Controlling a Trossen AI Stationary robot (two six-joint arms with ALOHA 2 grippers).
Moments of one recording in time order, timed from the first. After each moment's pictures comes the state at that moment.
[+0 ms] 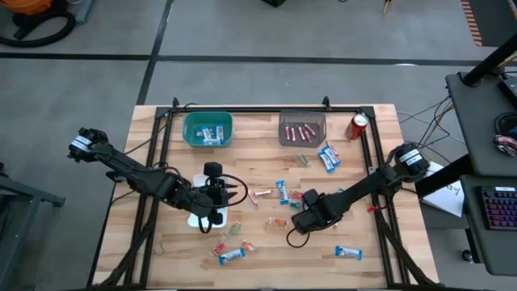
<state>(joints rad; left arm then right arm) -0.45 1.30 0.91 -0.37 -0.67 0.07 0.45 1.79 1.06 -0.80 0.12 1.58</state>
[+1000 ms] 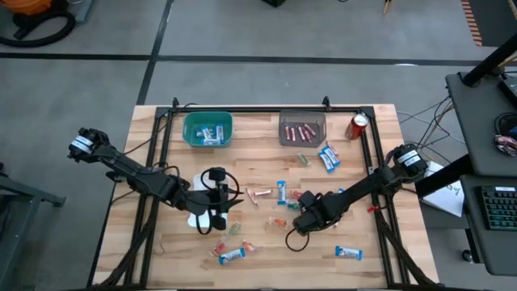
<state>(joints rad) -0.45 1.30 0.79 -0.01 -0.58 0.06 0.45 1.81 1.06 -0.79 0.14 1.34</state>
